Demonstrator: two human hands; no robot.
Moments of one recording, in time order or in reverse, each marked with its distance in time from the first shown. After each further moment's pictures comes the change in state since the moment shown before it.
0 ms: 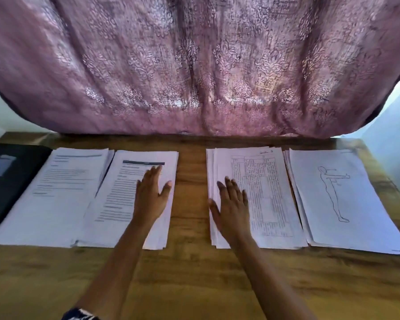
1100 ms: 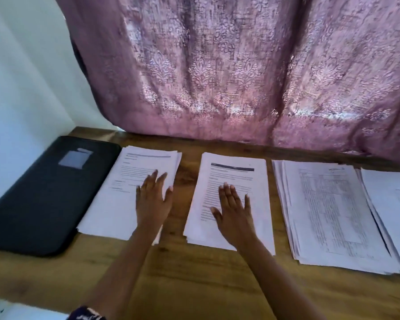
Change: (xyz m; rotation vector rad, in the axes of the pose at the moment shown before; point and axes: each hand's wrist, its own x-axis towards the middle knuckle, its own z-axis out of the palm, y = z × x) left_hand 0.003 -0.165 -0.110 0.199 0.172 -0.036; right_hand 0.016 -0.175 0.073 -0.156 -0.134 -0.180
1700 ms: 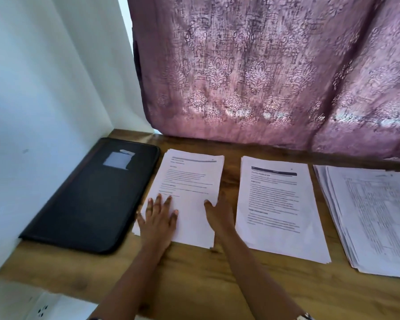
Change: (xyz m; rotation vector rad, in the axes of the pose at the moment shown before) left_hand -0.033 -0.127 -0.023 0.202 -0.341 -0.153; right_hand 0.051 -0.161 0.041 0.909 -0.046 0.464
